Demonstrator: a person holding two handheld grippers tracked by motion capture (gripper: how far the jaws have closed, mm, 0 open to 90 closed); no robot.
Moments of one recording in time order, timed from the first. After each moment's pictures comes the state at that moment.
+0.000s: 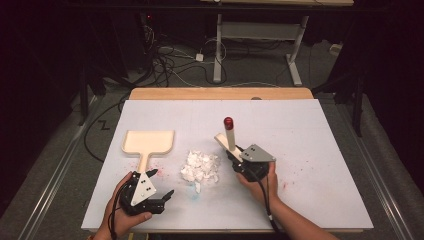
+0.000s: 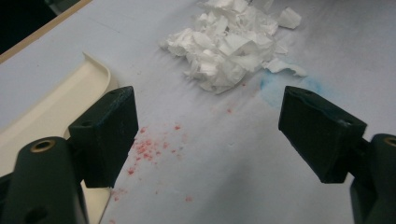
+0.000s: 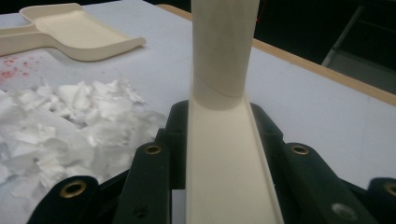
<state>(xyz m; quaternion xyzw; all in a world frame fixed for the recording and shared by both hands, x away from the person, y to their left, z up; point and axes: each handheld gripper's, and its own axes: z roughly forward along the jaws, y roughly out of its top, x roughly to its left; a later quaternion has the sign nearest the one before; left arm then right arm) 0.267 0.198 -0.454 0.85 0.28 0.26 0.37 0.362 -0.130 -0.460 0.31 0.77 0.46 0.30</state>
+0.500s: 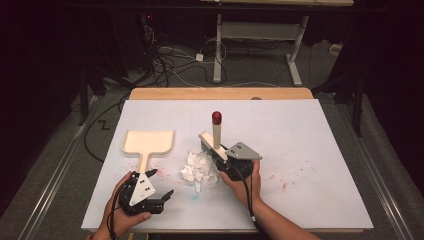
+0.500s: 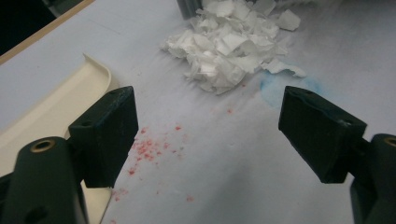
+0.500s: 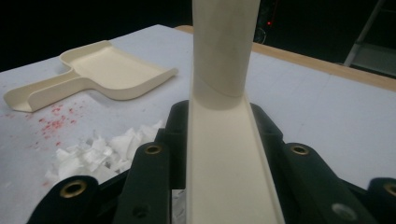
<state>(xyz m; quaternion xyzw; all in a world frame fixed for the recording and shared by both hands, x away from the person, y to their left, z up) 0.267 0.201 -0.454 0.85 0.28 0.26 0.37 0.360 -0.095 -0.450 0.34 0.75 0.50 0.26</state>
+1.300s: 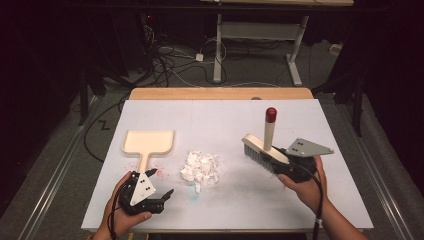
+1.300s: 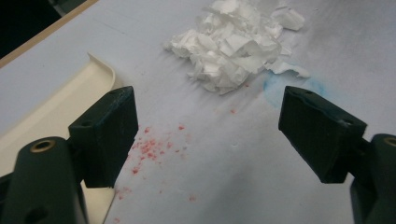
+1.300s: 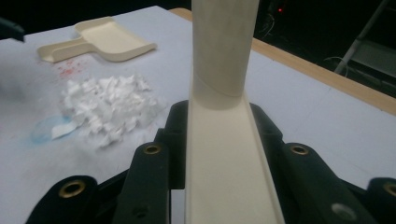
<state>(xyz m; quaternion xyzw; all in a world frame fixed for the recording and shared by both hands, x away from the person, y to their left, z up) 0.267 0.200 -0.452 0.85 0.28 0.27 0.37 0.332 -0.233 -0.387 0.30 0.80 0.47 0.23</state>
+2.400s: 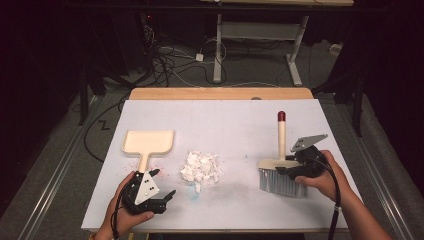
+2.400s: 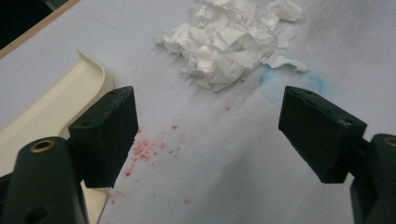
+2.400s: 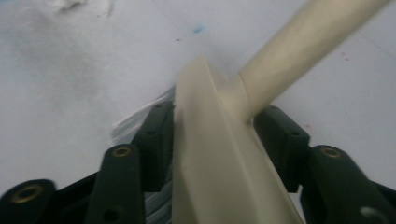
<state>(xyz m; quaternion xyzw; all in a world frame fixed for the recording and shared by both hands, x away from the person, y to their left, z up) 0.270 0.194 -0.456 0.86 0.27 0.26 0.35 0.375 -0.274 -0.410 0.31 0.90 0.29 0.12</state>
